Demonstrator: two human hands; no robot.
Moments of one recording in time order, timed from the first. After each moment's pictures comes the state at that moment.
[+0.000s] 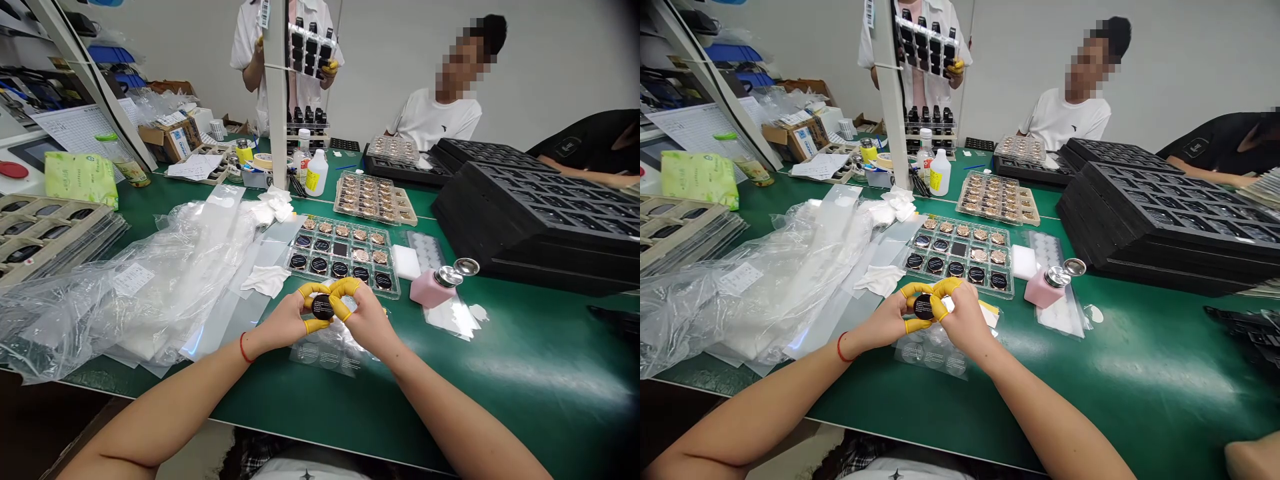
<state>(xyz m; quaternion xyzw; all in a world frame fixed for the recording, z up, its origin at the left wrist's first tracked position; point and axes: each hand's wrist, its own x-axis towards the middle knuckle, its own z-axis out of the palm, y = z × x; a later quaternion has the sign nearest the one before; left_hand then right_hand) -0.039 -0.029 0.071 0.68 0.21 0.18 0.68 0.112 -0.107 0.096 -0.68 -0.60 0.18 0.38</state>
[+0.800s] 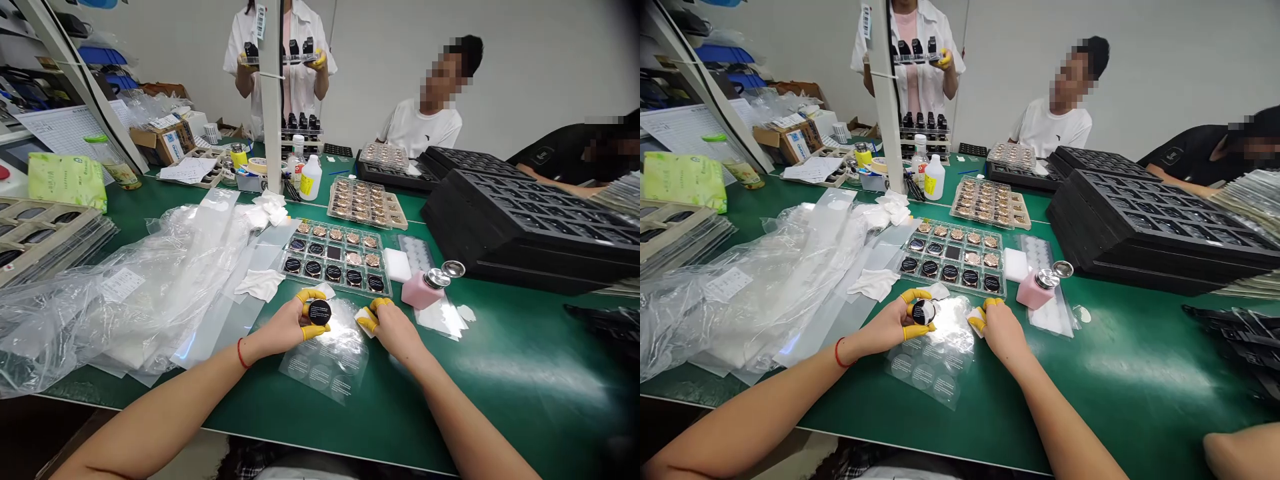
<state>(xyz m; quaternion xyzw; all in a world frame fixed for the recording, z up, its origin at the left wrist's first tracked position) -0.036 -0.031 0.065 0.66 0.23 0.12 0.70 0.192 -0.150 0.036 -0.81 -0.58 0.00 0.08</state>
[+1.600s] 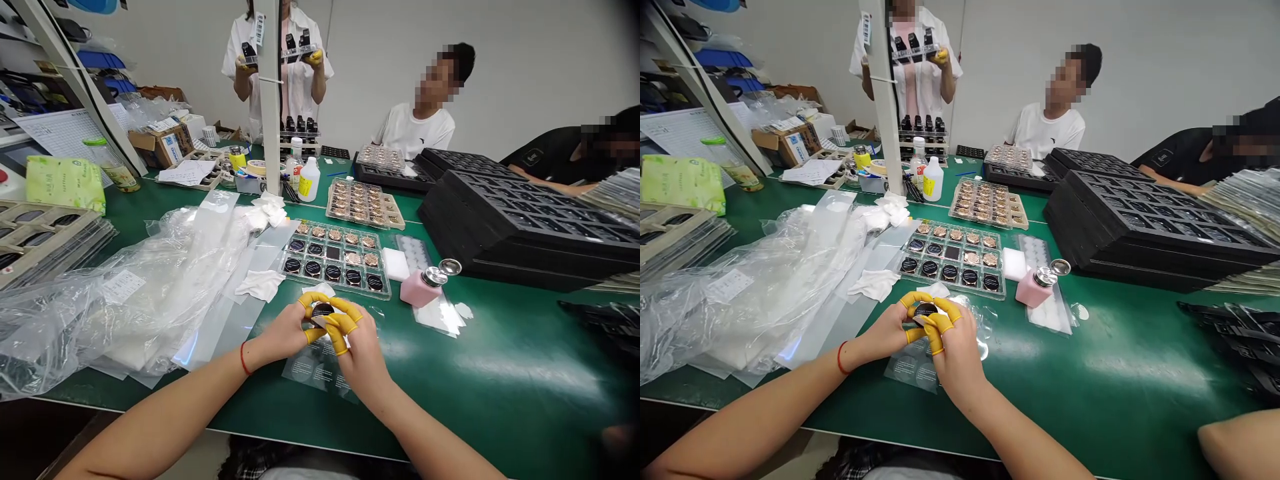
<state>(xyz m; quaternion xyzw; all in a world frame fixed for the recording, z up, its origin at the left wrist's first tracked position) -0.038 -0.038 0.070 0.77 0.19 0.18 0.58 0.086 -0.152 0.070 -0.66 -0.65 -0.03 0.37</state>
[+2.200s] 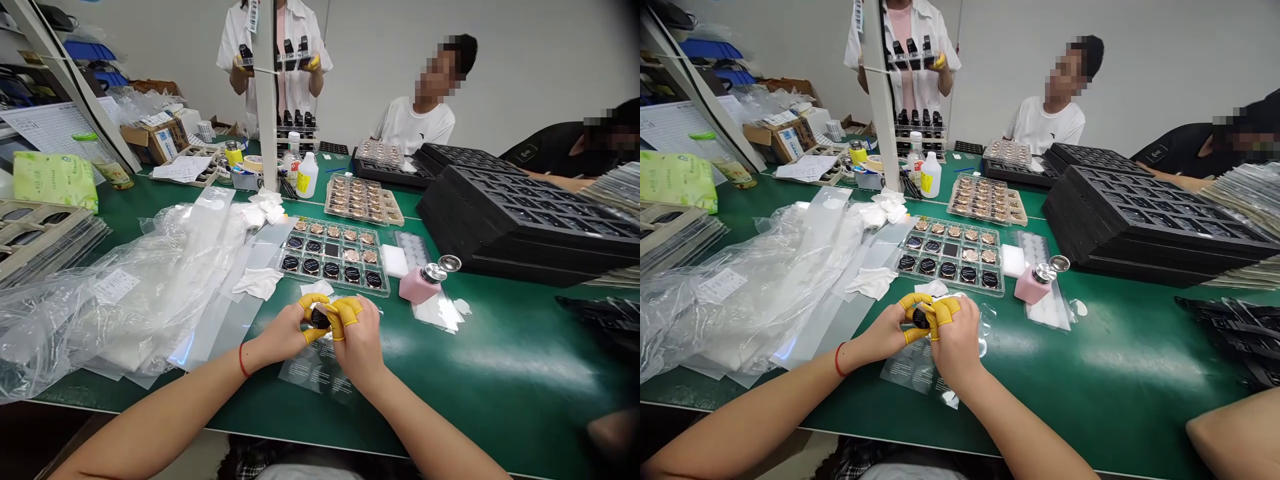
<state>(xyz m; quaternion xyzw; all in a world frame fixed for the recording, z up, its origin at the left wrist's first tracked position) -0.038 -0.041 0.067 0.76 0.19 0.18 0.60 0.091 -0.140 0.066 -0.67 -0.64 -0.15 0.33</state>
